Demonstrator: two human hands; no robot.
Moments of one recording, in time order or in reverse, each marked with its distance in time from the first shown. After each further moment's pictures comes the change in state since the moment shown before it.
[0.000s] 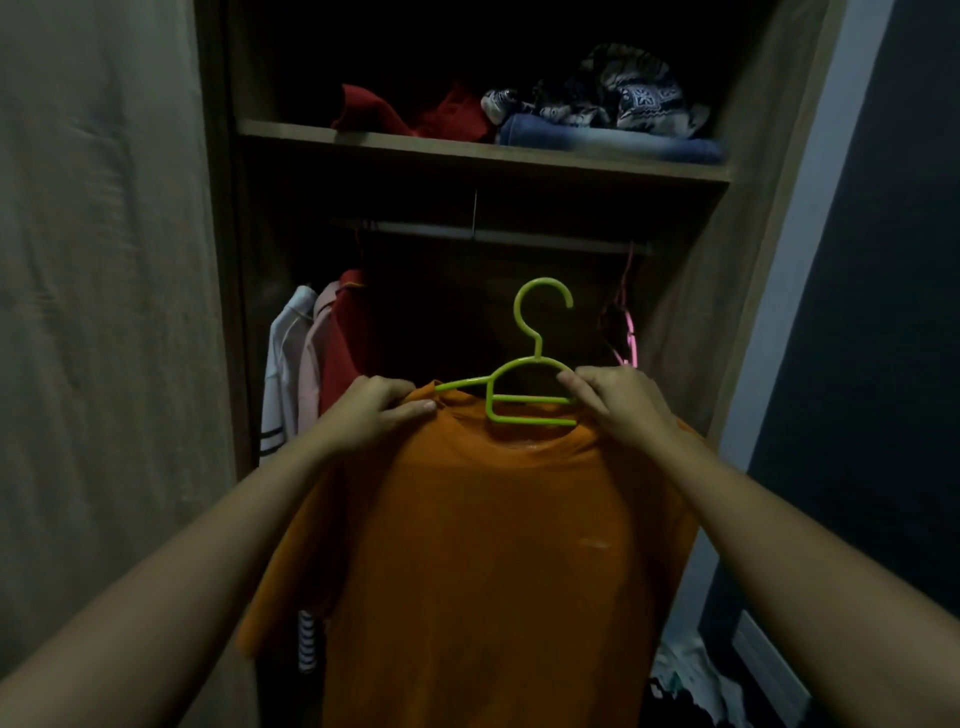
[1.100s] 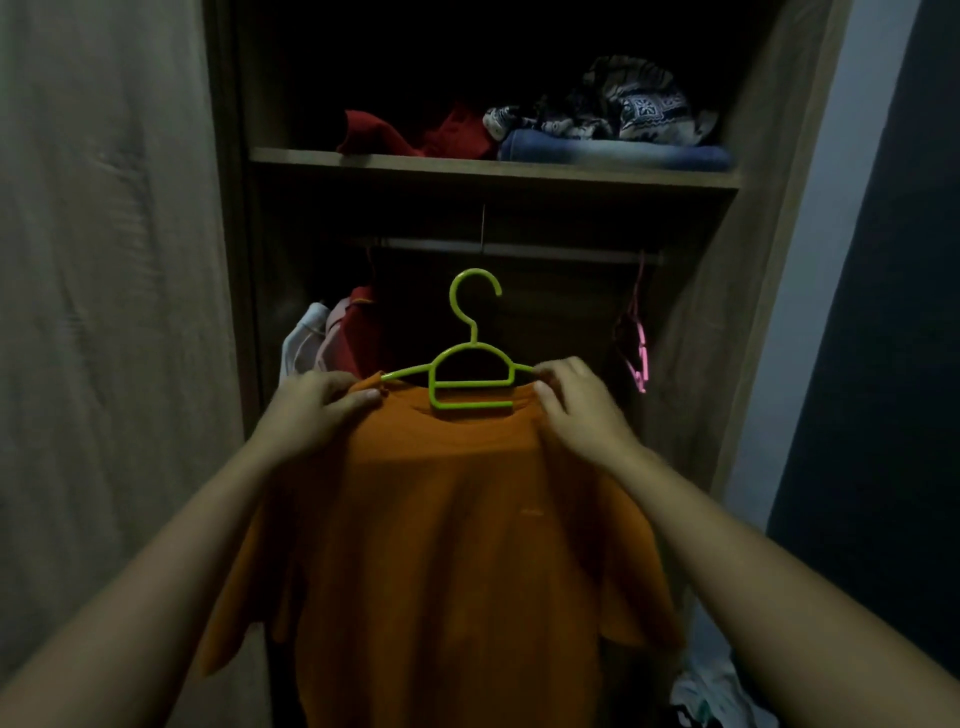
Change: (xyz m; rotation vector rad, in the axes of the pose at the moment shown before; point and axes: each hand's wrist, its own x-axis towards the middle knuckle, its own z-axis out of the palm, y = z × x) left_hand -0.030 0.012 -0.038 0.093 0.265 -0.141; right_hand 0.017 -0.037 0.016 0.175 0.045 0.129
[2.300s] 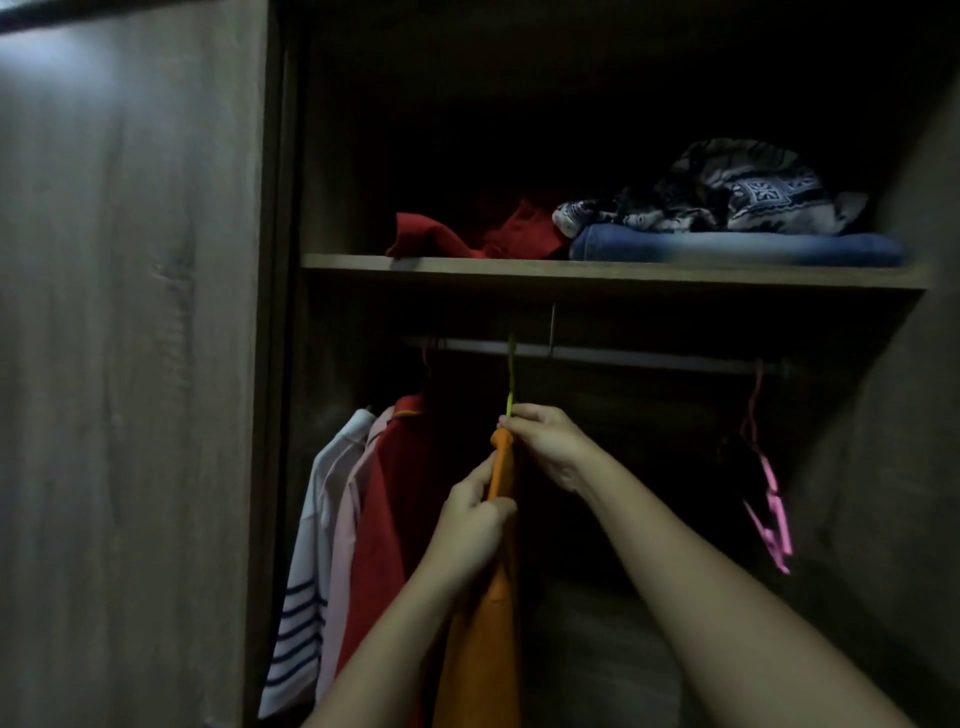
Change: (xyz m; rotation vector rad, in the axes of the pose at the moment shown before) left_hand 0.098 0.043 0.090 -0.738 0.055 -0.166; right_hand 0.198 -0.014 0.067 1.046 -0.352 0.257
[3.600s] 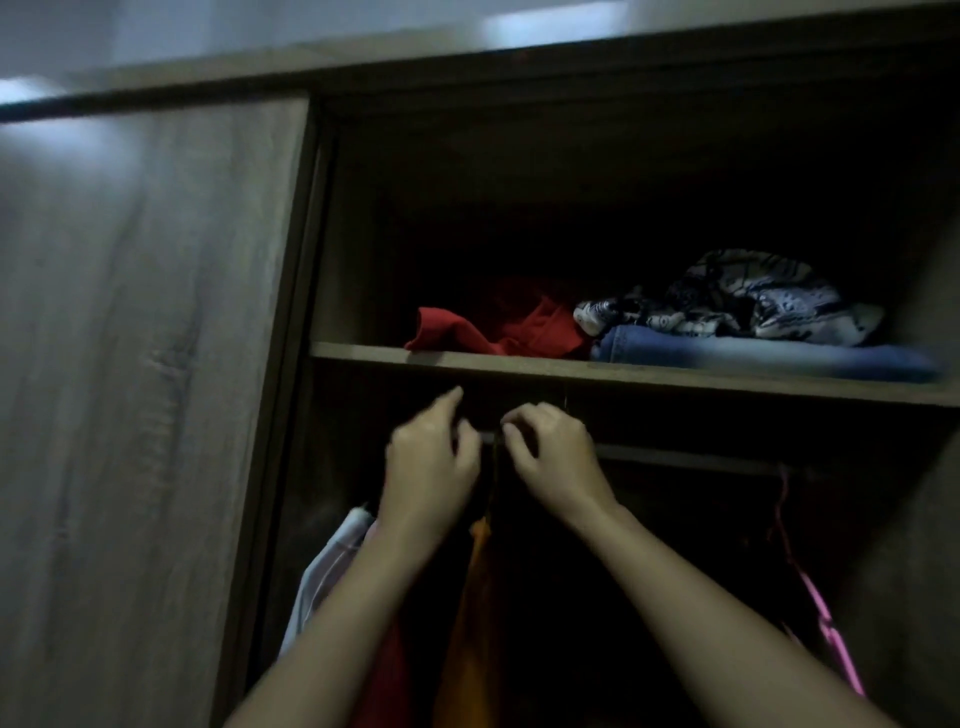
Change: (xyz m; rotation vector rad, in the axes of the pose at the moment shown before) left_hand 0.075 0.083 -0.070 0.679 0.581 0.541; right_hand 0.016 -0.073 0.025 -0.926 0.461 -0.836
